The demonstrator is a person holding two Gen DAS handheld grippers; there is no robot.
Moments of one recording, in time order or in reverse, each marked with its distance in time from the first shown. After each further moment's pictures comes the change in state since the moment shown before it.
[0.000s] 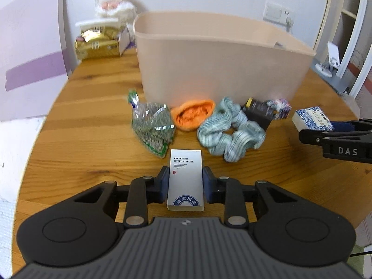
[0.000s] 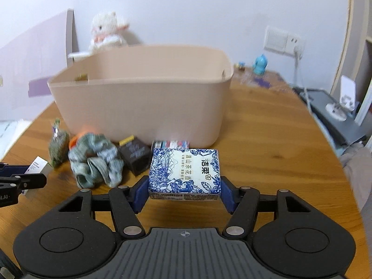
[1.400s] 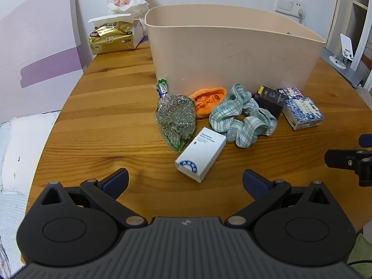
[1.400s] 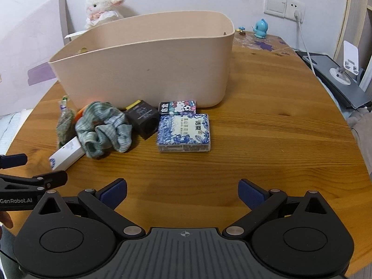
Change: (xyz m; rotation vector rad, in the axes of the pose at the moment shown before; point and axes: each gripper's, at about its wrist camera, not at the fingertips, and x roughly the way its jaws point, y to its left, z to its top) left arm 0.005 -0.003 -0.006 -0.001 0.051 0.100; right arm 0.007 0.000 -0.011 0.071 0.178 0.041
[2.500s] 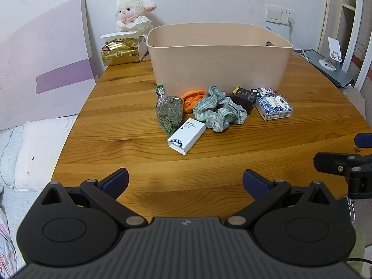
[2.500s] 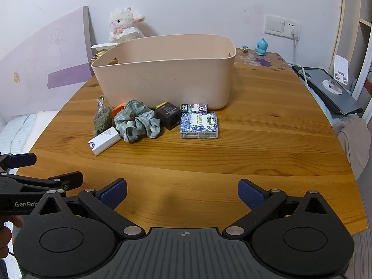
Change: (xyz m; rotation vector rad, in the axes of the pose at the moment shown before) left arm -0.083 -0.032 -0.033 0.008 -0.057 0.049; right arm -0.088 0.016 -0.047 -0.032 -0.080 0.031
